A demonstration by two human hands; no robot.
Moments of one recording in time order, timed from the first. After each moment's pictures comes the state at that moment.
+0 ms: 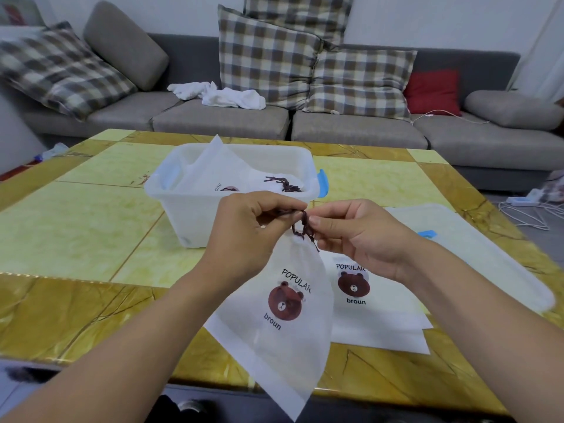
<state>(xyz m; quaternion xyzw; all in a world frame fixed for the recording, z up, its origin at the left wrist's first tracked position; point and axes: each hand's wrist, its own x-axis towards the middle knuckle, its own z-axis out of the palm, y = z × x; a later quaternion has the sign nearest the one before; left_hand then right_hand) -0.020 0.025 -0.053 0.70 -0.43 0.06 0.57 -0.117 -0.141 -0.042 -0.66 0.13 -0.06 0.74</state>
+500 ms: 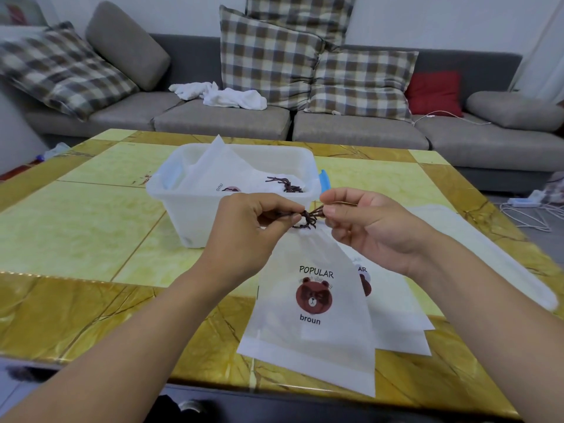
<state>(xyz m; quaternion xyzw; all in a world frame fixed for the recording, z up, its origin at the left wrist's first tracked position) -0.018 0.027 -0.052 0.71 -0.42 0.03 0.56 -0.119 -0.149 -0.034 -0.60 0.13 -0.08 0.78</state>
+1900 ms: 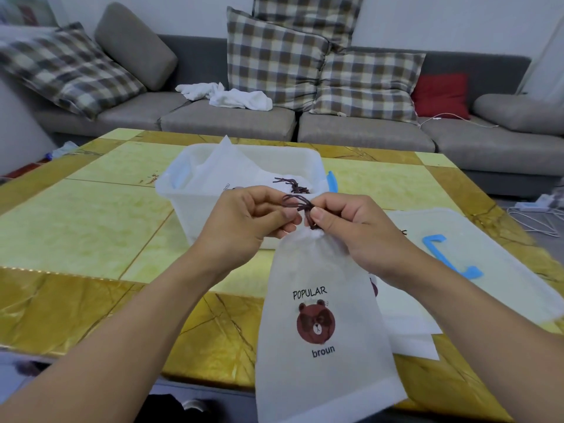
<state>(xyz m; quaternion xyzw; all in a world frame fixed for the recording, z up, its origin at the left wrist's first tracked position) -0.008 0.040 -0.040 0.64 -0.32 -0.20 0.67 -0.117 -0.118 -0.035 -0.83 0.00 -0.16 0.54</state>
